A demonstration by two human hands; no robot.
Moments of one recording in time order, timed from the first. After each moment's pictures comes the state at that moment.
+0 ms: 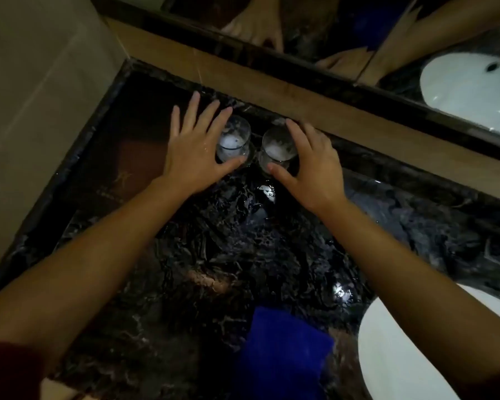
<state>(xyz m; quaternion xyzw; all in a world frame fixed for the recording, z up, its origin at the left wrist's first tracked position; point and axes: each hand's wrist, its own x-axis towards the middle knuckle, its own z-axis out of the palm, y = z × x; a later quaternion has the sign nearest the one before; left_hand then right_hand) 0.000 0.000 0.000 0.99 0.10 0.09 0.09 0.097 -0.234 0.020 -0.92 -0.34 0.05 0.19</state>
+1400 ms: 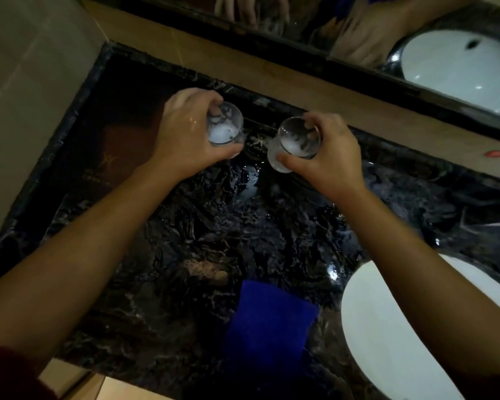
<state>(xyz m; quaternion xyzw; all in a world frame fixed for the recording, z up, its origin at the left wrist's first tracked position) -0.008 -0.034 0.047 0.95 0.11 0.13 0.27 0.087 -0.286 0.066 -0.91 -0.25 0.07 0.31</state>
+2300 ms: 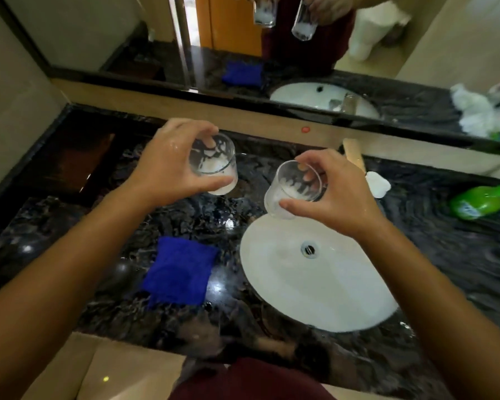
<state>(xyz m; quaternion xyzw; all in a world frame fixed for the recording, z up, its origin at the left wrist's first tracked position) -0.129 -0.316 0.227 0.95 -0.05 0.16 0.26 -0.063 -0.615 0.228 -0.89 -0.30 0.00 0.35</state>
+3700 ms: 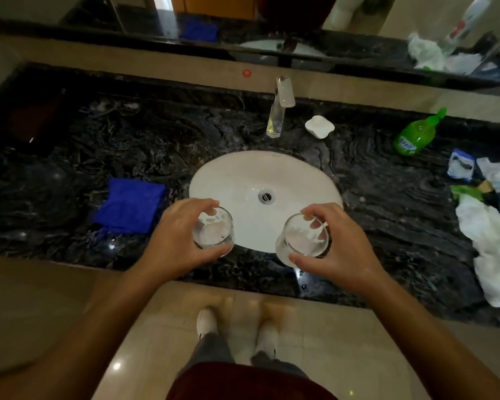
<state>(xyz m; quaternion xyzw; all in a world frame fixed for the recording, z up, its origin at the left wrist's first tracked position) -0.307 -0.539 0.120 0.94 -0.02 0.07 0.34 -0.226 -0.851 0.152 -0.89 -0.25 0.09 0.37</state>
